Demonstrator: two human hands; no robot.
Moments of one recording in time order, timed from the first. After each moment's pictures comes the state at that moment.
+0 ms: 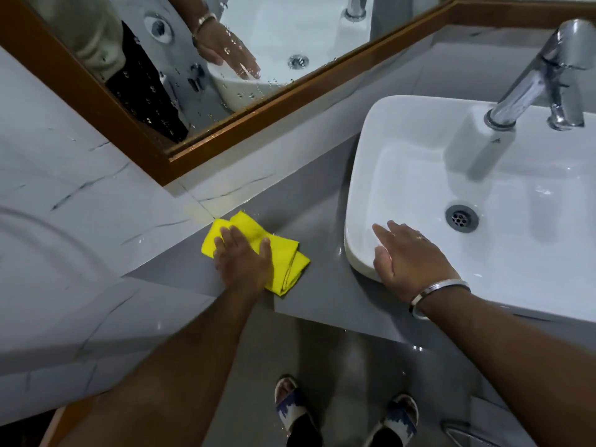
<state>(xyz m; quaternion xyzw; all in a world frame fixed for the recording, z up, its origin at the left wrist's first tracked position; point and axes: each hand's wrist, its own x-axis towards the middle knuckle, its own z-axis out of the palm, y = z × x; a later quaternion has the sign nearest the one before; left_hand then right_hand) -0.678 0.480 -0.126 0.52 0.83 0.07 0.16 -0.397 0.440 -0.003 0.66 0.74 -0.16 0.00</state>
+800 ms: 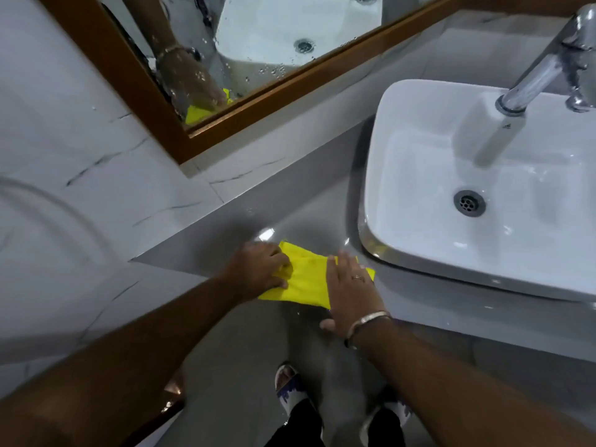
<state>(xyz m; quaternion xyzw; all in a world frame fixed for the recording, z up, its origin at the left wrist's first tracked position) -0.735 0.453 -0.093 0.92 0.37 -0.05 0.10 -0.510 0.374 -0.079 0.58 0.79 -0.14 0.14</state>
